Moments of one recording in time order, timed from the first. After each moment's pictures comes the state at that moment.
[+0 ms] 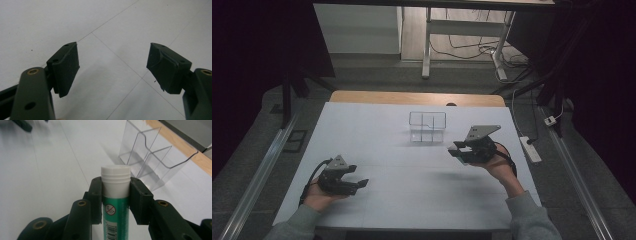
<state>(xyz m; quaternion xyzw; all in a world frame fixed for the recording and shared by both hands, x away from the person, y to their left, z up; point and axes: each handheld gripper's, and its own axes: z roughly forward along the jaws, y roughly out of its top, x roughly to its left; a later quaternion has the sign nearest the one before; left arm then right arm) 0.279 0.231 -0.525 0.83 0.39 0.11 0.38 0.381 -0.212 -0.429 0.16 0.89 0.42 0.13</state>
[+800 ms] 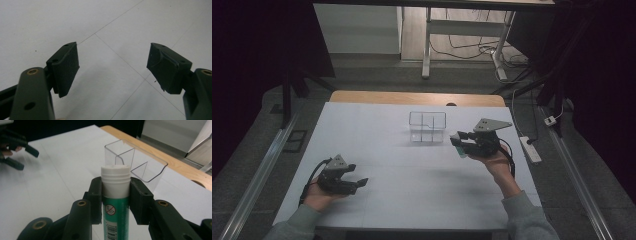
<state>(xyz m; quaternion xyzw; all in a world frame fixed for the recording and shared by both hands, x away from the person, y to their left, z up) 0.280 0.232 -0.525 0.83 0.39 0.12 0.38 0.385 -0.219 -0.419 0.24 0.82 0.49 0.15</state>
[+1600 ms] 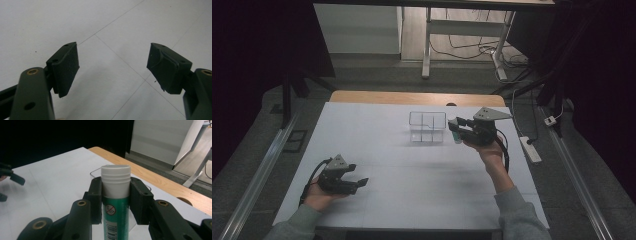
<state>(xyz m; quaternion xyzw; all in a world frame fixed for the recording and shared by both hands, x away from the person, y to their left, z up) 0.280 0.231 -0.525 0.83 0.39 0.12 0.38 0.408 -0.206 -0.406 0.26 0.78 0.53 0.19</state>
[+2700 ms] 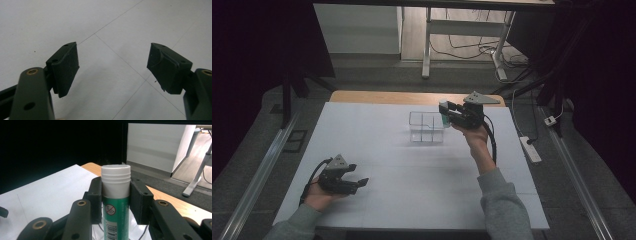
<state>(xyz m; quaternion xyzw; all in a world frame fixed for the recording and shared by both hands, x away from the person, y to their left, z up) 0.282 0.231 -0.526 0.83 0.39 0.11 0.38 0.453 -0.175 -0.403 0.29 0.75 0.57 0.19</state>
